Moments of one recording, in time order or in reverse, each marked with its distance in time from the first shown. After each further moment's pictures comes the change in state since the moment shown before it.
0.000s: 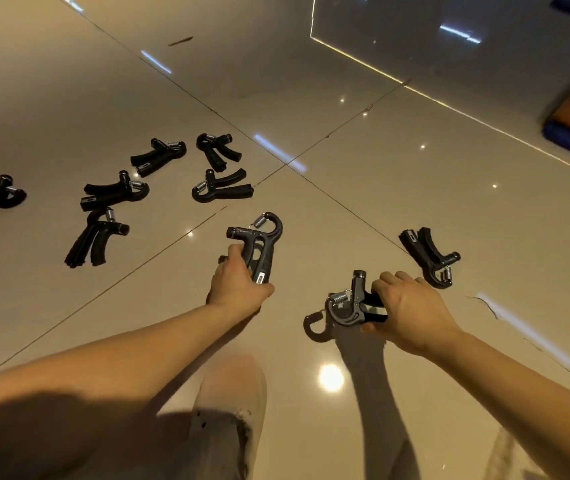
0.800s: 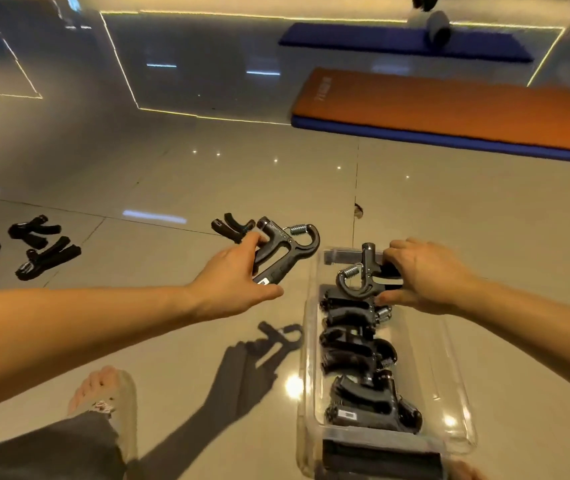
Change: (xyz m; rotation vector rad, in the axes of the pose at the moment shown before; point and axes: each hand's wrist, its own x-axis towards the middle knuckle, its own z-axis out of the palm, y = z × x) left_hand -0.283 0.231 0.084 0.418 -0.427 0.950; right_hand -0.395 0.144 -0.024 0.077 0.024 0.488
